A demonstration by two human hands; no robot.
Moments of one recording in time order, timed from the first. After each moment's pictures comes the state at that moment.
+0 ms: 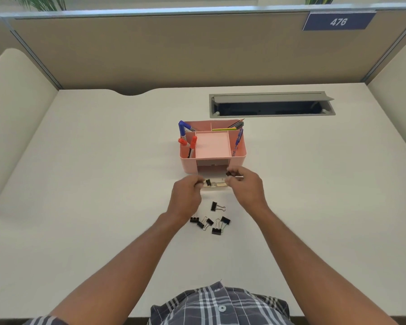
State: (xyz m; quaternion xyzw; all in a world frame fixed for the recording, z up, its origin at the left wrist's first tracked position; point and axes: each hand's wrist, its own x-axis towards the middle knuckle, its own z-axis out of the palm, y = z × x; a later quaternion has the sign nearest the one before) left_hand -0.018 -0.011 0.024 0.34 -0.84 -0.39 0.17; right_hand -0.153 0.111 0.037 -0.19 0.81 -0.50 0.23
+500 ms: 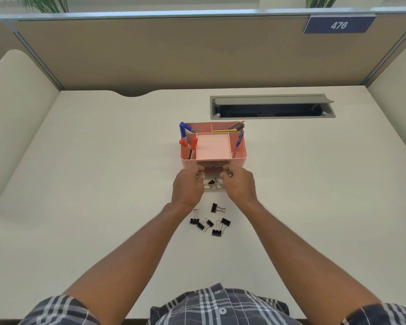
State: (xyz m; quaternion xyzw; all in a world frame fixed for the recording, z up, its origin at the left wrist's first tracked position) left_hand -0.042 -0.023 0.030 0.38 -0.83 -0.38 0.17; right_hand -0.154 0.083 0.032 -0.24 0.88 -0.38 0.18
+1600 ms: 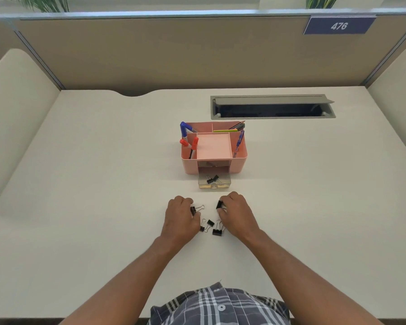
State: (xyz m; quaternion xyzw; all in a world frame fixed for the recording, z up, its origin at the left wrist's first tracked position) left_hand 0.030 0.012 -0.017 0.37 -0.89 -0.24 0.07; right_hand -0.112 0.131 -0.012 -0.42 0.87 -0.20 0.16
